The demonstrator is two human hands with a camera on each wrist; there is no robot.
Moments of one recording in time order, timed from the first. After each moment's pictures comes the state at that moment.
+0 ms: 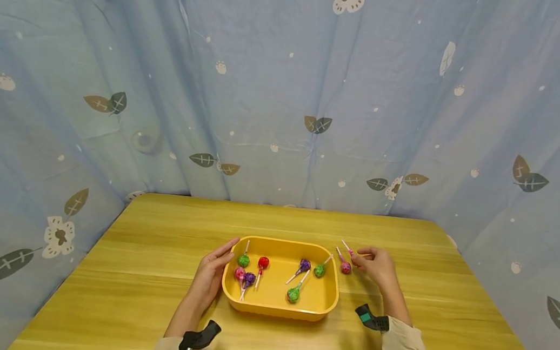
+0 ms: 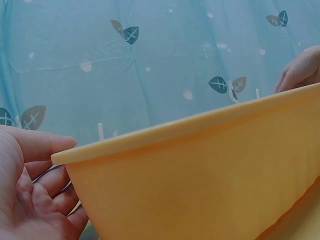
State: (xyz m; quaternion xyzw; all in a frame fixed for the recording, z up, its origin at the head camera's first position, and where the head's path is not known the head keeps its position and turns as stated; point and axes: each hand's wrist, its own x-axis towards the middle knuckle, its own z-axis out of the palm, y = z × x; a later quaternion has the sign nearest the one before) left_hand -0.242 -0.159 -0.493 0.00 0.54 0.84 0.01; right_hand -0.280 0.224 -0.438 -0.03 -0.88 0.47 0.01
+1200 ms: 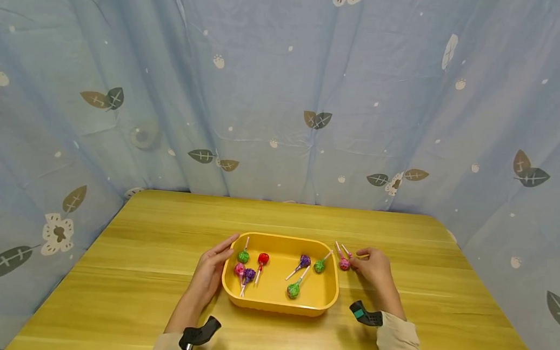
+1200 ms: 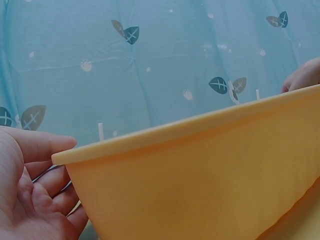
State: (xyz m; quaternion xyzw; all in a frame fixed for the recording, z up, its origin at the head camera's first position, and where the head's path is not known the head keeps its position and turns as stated) left_hand -0.242 -0.159 -0.493 0.01 0.54 0.84 0.01; right_hand -0.284 0.220 -0.452 -0.05 -0.92 0.39 0.01
